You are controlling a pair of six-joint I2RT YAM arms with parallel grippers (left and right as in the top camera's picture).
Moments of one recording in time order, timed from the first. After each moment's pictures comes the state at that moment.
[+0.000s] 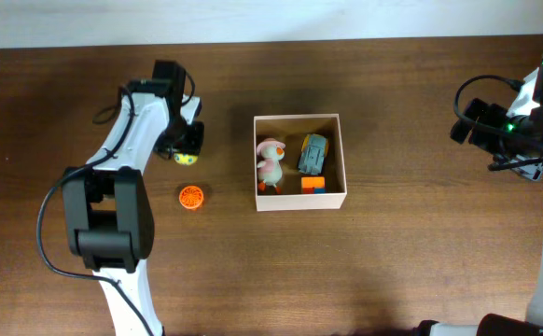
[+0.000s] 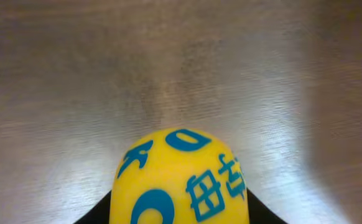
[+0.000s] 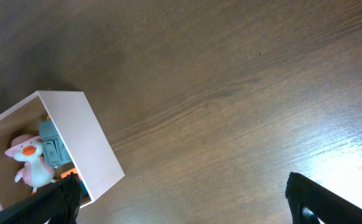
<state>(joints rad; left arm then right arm) -0.11 2.16 1.80 -1.09 0.03 0.06 -0.27 1.53 1.74 -1.38 -0.10 0.27</state>
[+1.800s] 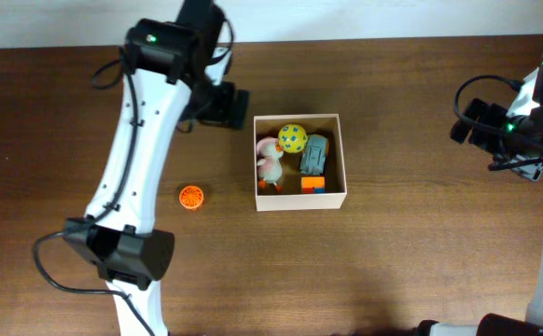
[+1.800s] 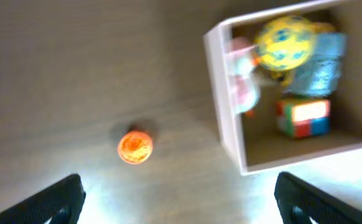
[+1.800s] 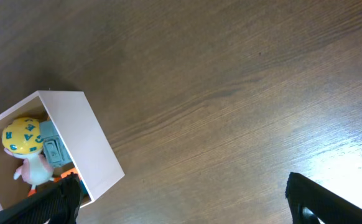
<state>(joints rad) -0.30 2.09 2.41 -1.68 0.02 -0.12 -0.27 1.53 1.74 -1.38 -0.10 0.27</state>
